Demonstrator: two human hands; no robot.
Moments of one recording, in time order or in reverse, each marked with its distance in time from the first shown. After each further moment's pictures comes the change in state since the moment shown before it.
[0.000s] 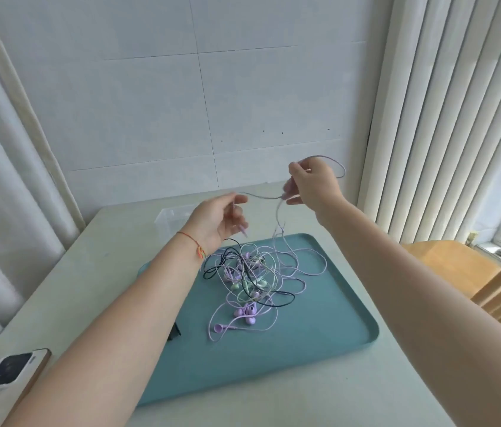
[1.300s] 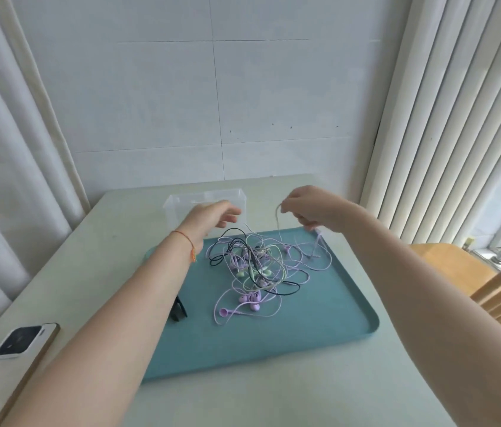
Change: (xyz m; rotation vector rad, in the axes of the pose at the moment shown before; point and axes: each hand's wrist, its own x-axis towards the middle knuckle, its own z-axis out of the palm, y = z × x) left_hand -0.020 -0.008 -0.034 0.613 0.188 0.004; right_hand -0.018 0.010 -0.002 -0.567 -0.486 0.165
